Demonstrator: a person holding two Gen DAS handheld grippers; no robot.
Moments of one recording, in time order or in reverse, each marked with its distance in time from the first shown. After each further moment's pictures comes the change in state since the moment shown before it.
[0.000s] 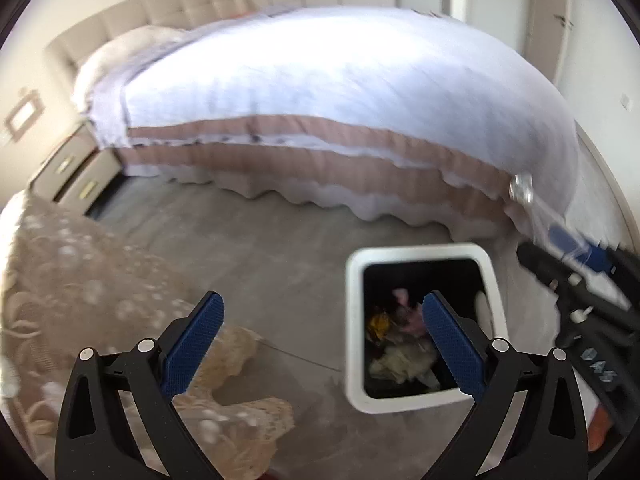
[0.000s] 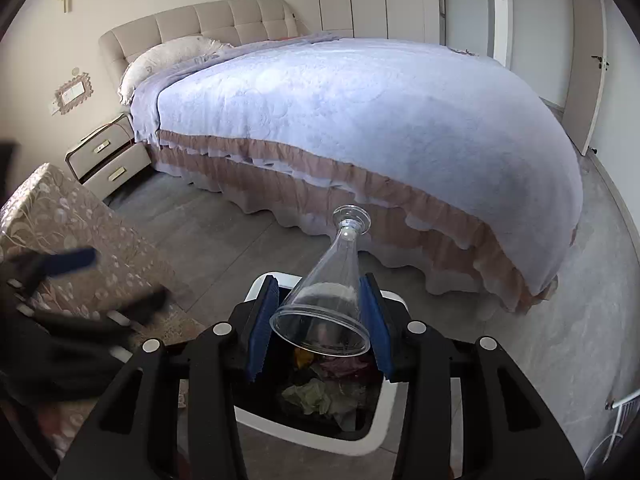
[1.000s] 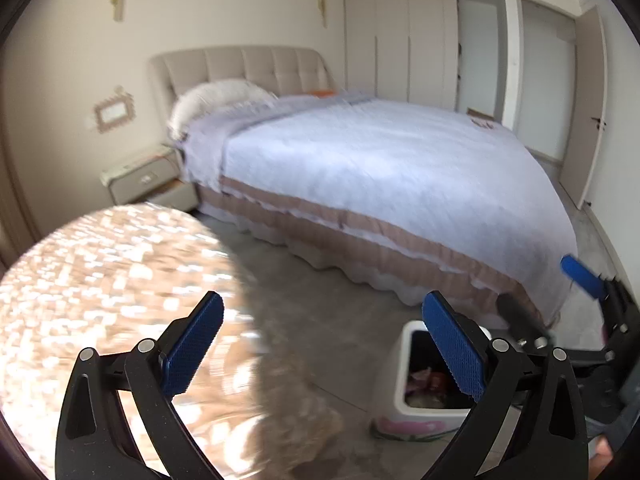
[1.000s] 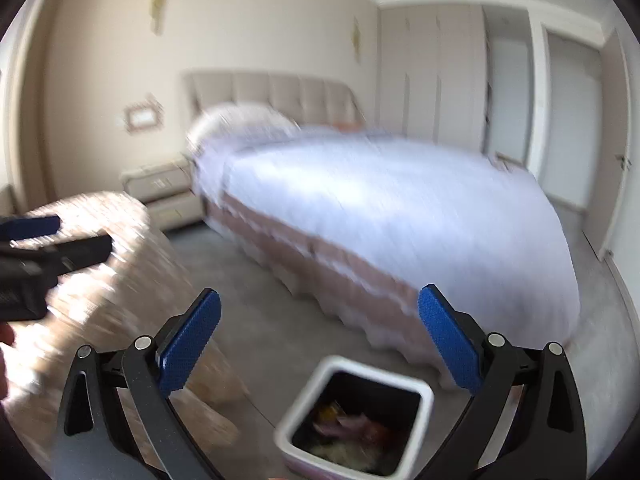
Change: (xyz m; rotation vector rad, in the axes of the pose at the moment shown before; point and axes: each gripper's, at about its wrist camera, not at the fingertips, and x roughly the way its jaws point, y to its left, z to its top) left arm -0.198 0.100 -0.029 -0.211 -0.305 0.129; right arm -0.138 0.089 0.033 -0.210 -0.359 0.119
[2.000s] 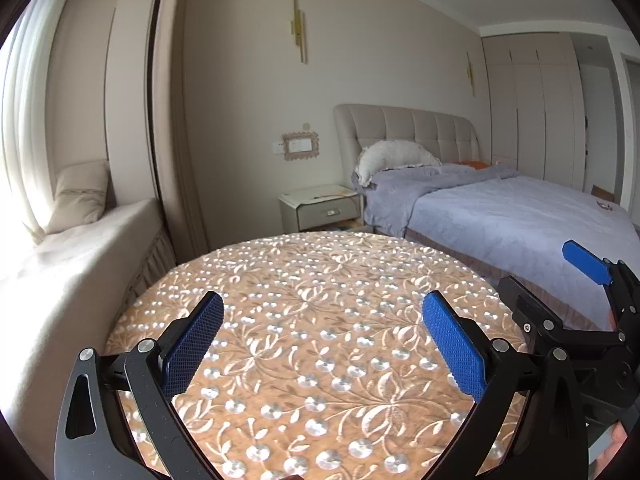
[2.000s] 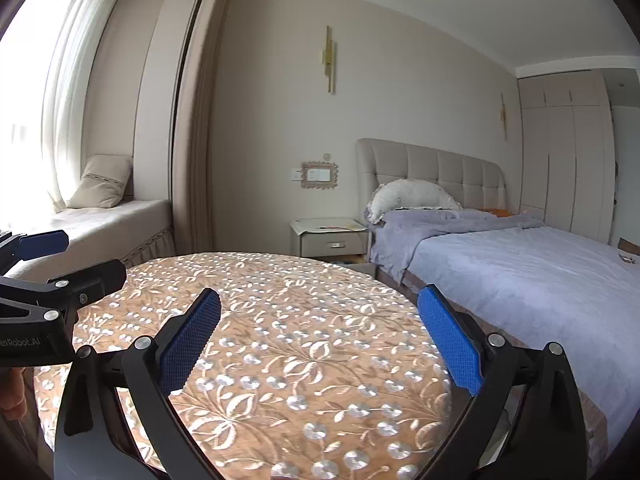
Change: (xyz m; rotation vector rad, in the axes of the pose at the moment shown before) left arm -0.257 0.222 -0.068 -0.210 -0.199 0.484; right arm -0.145 0.259 0.063 -0.167 -0.210 0.498
